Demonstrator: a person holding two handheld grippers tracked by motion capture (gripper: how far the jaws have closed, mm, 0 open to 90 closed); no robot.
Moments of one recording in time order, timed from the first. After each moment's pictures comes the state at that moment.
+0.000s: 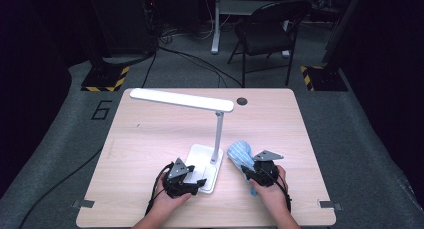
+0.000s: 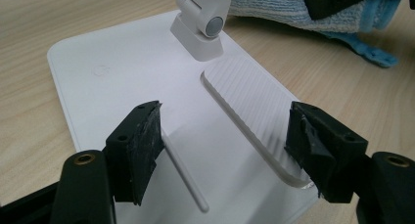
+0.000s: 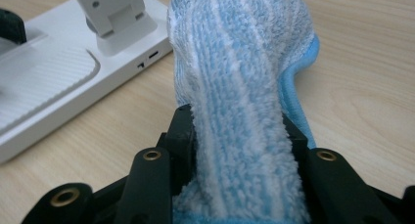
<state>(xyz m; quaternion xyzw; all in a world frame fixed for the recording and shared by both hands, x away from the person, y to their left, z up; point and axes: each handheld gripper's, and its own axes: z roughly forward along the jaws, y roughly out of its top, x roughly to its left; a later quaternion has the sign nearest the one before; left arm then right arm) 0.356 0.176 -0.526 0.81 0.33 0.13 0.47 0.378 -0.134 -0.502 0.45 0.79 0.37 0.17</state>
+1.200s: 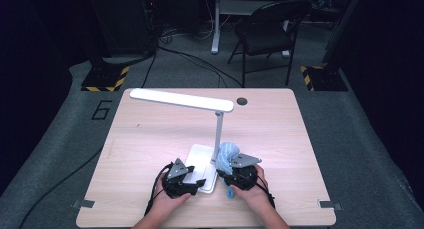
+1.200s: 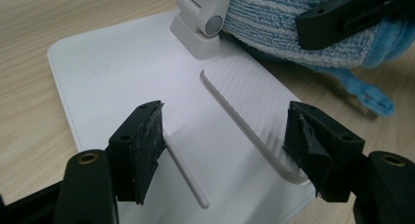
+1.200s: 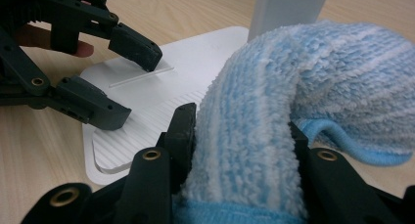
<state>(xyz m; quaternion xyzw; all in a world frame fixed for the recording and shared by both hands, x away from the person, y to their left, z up) 0.356 0.177 -0.526 0.81 0.33 0.13 0.46 0.367 -0.074 -0.496 0.30 0.83 0.44 0.16</state>
